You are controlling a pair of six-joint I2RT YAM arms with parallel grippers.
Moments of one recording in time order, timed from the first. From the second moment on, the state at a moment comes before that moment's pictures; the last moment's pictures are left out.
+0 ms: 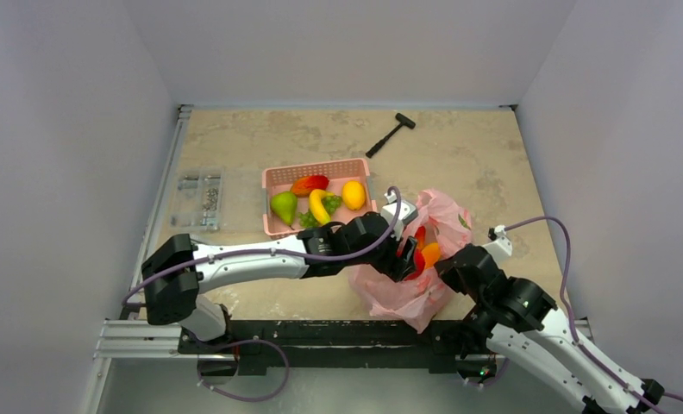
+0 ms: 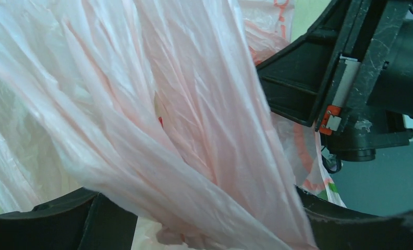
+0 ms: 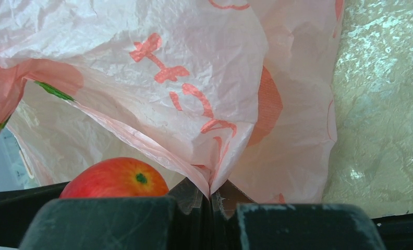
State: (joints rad) left arm -1.21 1.57 1.14 -0.12 -0.07 -0.49; right arm 0.78 0.40 0.54 -0.97 0.48 1.30
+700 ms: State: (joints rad) left arm -0.92 1.06 1.00 -0.34 -0.13 -0.37; right arm 0.78 0.39 0.54 -0.97 0.51 1.30
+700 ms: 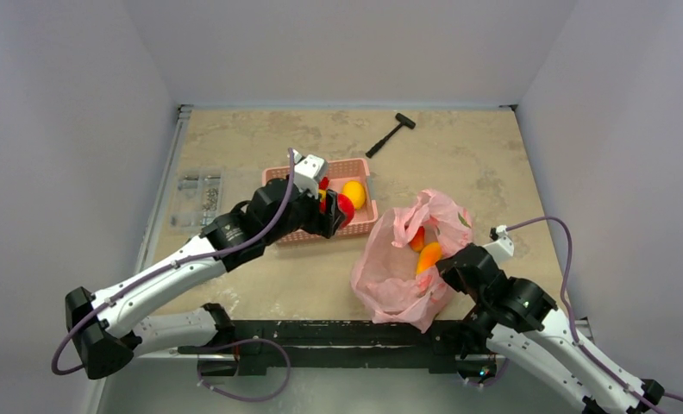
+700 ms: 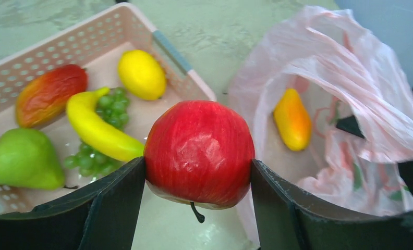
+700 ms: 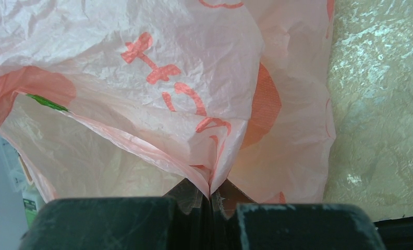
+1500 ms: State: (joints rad) left arm -0.73 1.56 1.21 -0.42 -0.22 -0.41; right arm 0.78 0.39 0.55 -0.97 0.51 1.28
